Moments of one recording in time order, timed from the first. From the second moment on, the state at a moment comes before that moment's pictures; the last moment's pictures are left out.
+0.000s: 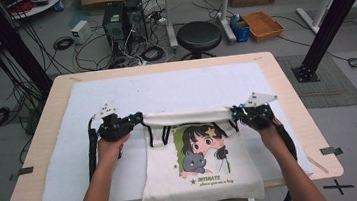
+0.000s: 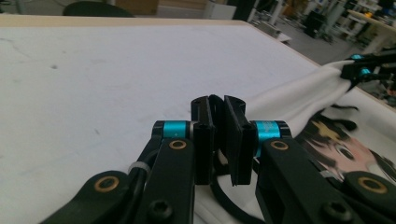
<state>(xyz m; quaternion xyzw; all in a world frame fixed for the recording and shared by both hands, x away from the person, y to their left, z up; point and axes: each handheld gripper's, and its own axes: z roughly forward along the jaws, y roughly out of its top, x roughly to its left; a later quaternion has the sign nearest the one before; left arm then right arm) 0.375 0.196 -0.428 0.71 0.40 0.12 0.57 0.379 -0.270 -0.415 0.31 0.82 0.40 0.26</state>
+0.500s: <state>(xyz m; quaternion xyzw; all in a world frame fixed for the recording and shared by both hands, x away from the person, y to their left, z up) 0.311 0.195 -0.439 0.77 0.33 0.03 0.54 0.300 -0.296 -0.429 0.25 0.86 0.41 0.15</state>
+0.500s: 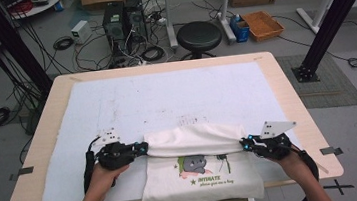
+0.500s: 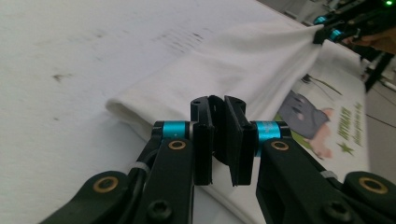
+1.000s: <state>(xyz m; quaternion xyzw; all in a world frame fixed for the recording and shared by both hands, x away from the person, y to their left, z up) 0.326 0.204 -0.426 0.74 0.41 0.10 0.52 0.317 -0.313 -0.413 0.37 0.79 0.45 0.18</state>
